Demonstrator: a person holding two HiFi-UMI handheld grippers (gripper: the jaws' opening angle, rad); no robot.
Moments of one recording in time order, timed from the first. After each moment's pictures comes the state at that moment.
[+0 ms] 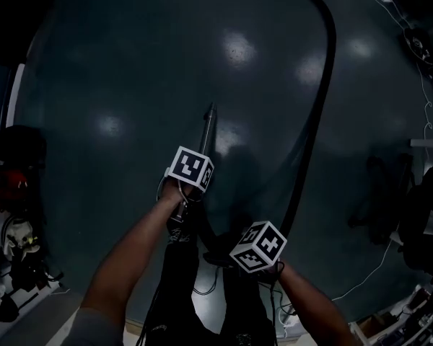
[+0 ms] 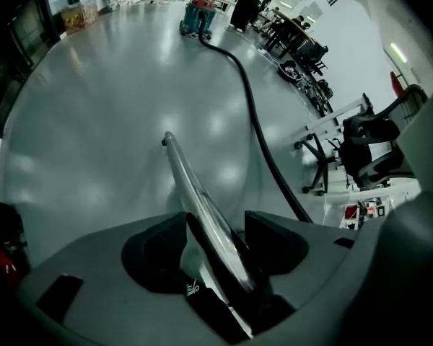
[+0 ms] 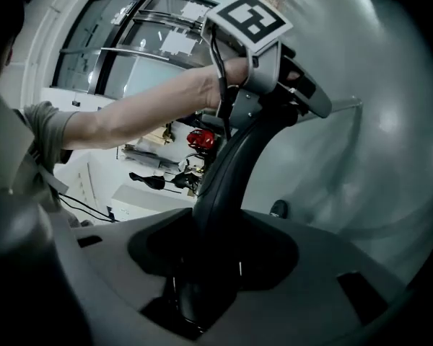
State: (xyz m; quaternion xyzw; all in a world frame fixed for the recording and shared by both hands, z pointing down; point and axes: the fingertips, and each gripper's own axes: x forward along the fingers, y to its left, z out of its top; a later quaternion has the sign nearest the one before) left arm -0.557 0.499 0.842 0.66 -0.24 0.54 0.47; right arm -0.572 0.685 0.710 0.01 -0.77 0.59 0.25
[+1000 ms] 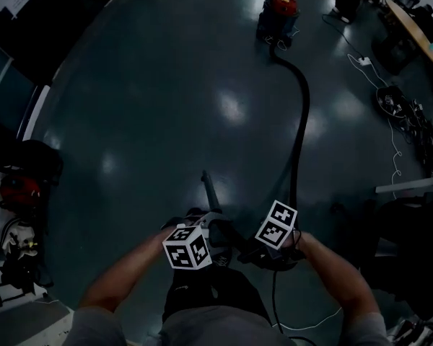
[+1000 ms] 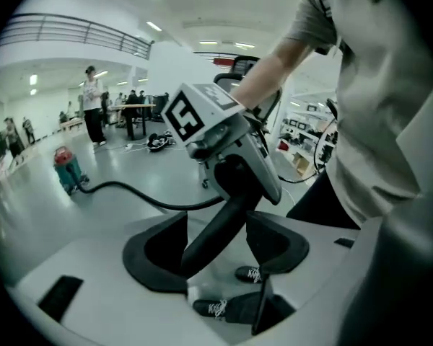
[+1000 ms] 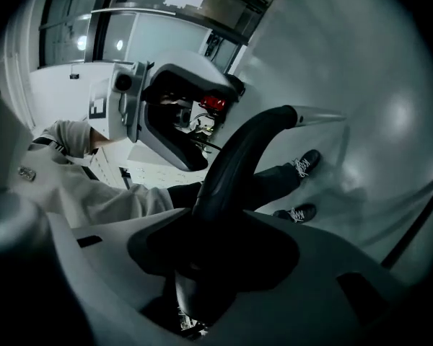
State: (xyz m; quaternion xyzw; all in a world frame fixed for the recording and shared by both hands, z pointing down) left arm -0.445 0.594 0.478 0.93 0.06 0.37 0.05; right arm -0.441 0.657 0.498 -0.11 -0.71 0.57 0.41
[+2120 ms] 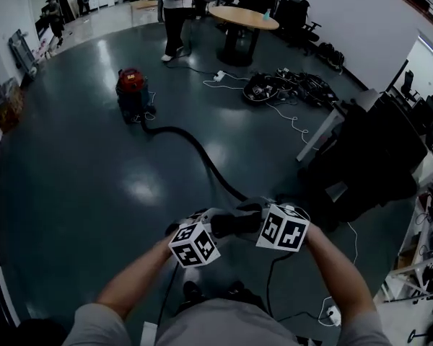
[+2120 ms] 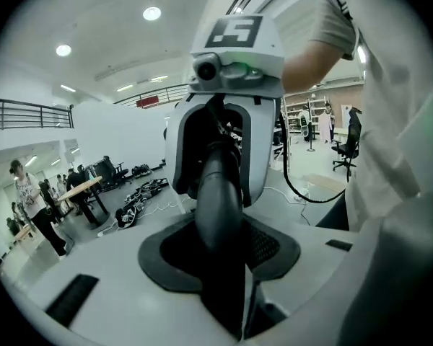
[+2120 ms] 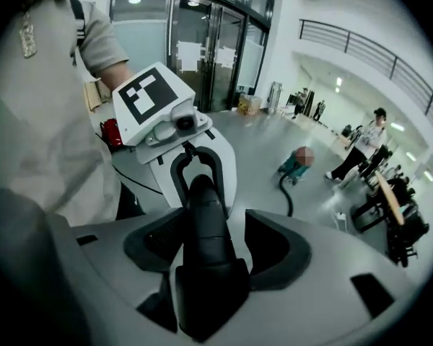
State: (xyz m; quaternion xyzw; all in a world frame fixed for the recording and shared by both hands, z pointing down) left arm -0.320 0.500 0.301 0.92 0.26 0.23 -0.18; right arm -0.337 0.480 0.268 0.40 -0.78 0.15 0.46
